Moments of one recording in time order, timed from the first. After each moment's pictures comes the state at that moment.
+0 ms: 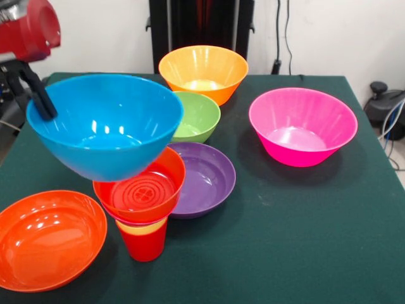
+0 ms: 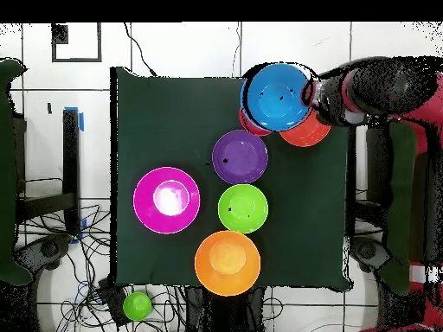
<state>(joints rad) -0.90 -0.52 0.82 1.08 -0.43 1.22 1.63</state>
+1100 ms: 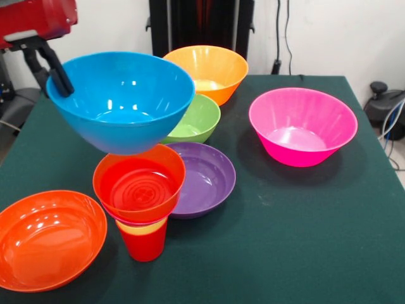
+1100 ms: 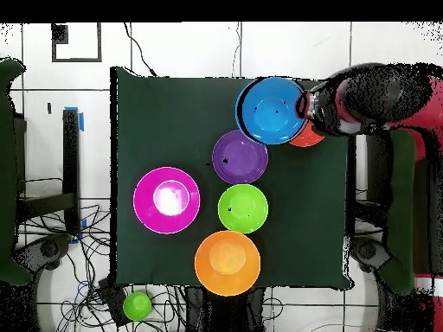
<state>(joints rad) -0.91 -0.58 0.82 1.18 -0.43 1.24 1.63</state>
